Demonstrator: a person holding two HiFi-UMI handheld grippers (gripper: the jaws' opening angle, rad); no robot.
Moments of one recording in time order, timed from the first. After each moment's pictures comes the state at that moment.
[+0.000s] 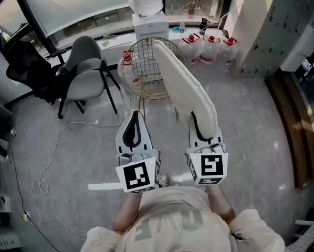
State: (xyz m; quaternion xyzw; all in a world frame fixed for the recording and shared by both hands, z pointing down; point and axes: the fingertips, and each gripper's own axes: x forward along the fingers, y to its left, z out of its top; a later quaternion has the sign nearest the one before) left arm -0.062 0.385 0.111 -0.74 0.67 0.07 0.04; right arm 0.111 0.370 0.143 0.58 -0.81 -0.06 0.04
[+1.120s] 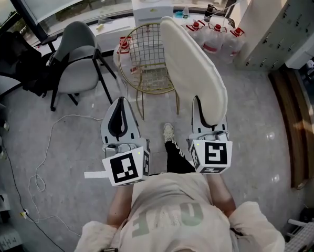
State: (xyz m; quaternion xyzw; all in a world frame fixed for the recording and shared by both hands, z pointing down) left arm -0.119 0.272 0.143 -0.73 0.68 0.07 0.04; right arm 0.092 0.248 0.176 0.60 -0.80 -0.05 0.04
